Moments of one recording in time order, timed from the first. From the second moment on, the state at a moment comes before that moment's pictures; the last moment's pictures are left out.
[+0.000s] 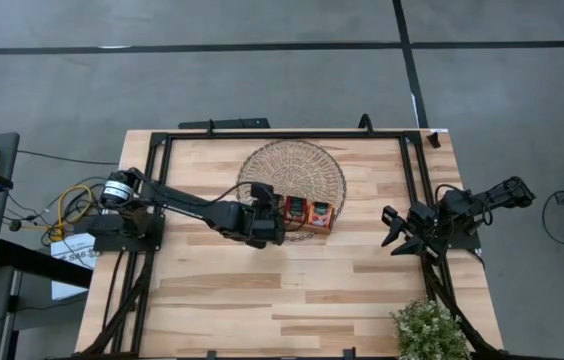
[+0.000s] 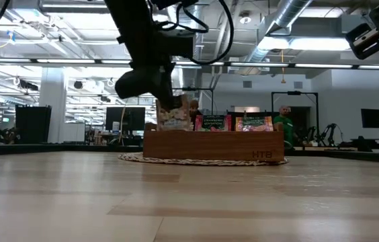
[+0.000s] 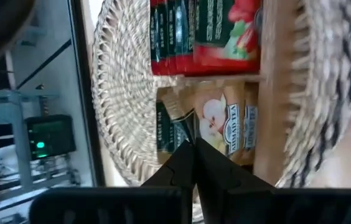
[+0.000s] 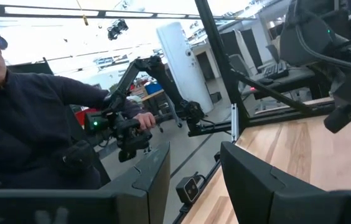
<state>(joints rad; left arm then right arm) -0.16 1.80 1.29 -0.65 -0.70 0.23 0.33 0.06 0.09 0.14 -0.26 0.39</state>
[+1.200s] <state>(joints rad) -0.14 1.81 1.29 -0.66 -0.59 0.21 0.33 0.06 0.09 0.14 -0.26 0.39</state>
